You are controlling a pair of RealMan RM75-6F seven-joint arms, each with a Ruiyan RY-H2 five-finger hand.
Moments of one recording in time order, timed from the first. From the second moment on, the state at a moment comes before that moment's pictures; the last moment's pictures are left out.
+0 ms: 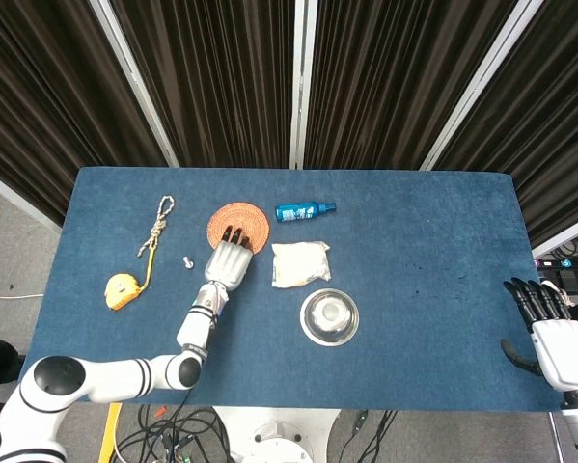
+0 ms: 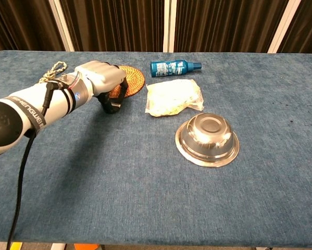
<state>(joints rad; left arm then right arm) -1.02 -1.86 -0.20 -1.19 0.65 0.97 0.82 0.10 -0.99 0.01 -1.65 -1.58 1.45 0.08</state>
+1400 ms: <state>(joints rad) -0.87 -1.79 -0.26 -1.25 0.84 0.88 0.29 0.10 -0.99 0.01 -1.66 -1.59 1.46 0.07</state>
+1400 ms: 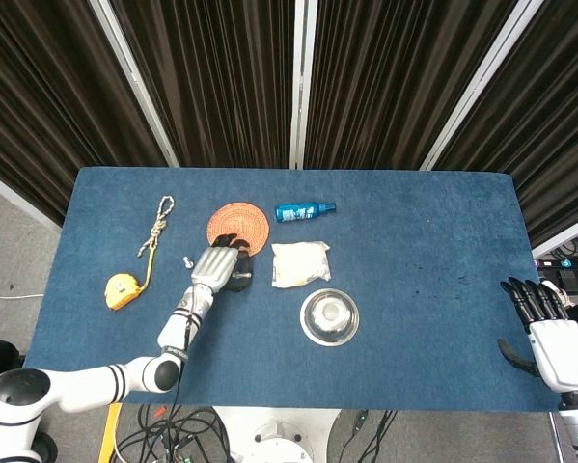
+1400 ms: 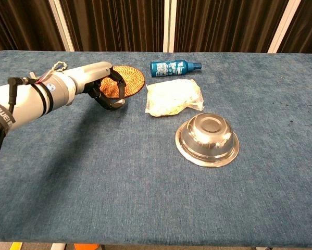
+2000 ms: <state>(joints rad) -0.85 -1.78 -0.29 -1.27 0.85 0.85 0.19 0.10 -0.99 0.01 -1.66 -1.60 1.47 0.07</state>
